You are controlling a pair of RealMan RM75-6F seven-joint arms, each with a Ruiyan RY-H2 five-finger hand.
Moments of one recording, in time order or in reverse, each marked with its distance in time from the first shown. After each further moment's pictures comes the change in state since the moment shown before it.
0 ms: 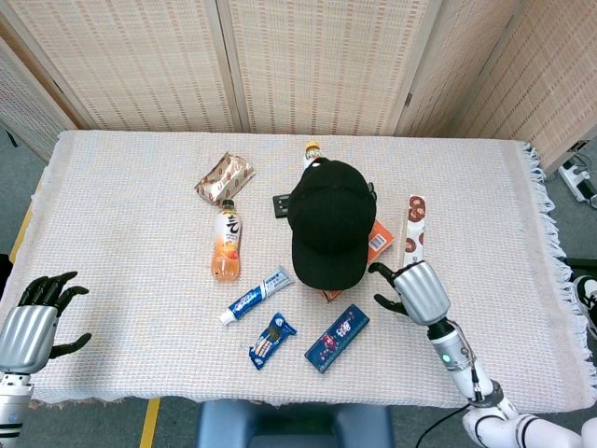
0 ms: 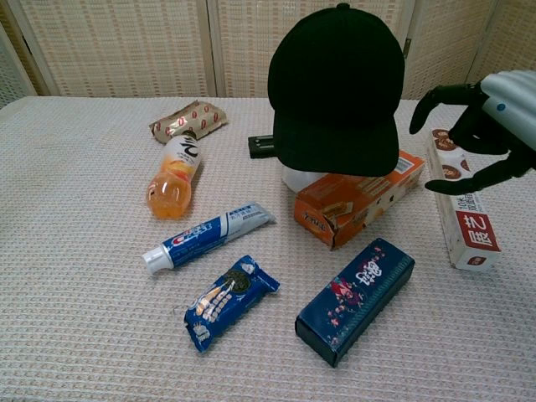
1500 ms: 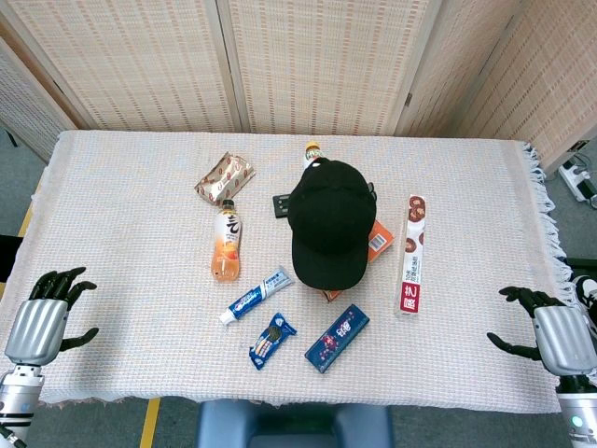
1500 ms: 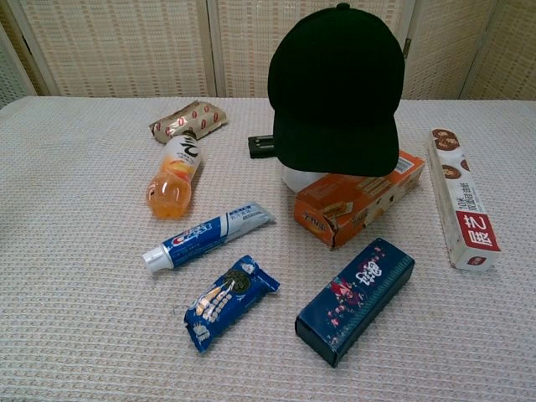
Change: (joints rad) left arm -0.029 -0.045 -0.016 0.032 -0.022 -0.032 0.033; right arm -0.372 0.558 -0.104 -0.504 0.238 0.028 -0.008
